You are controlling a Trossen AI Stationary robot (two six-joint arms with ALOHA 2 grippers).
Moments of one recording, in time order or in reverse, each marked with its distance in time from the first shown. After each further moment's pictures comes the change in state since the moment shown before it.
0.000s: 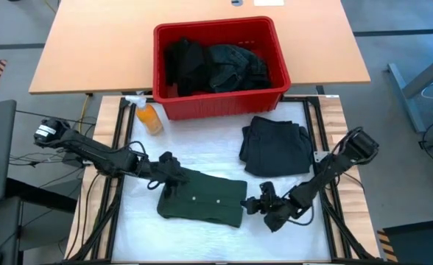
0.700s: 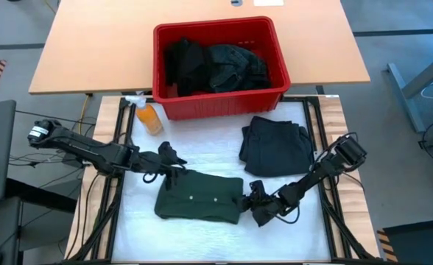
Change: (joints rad) left arm 0.039 -0.125 0.065 0.011 -0.109 0.062; right arm -0.108 0.170 0.005 0.201 -0.028 -0.176
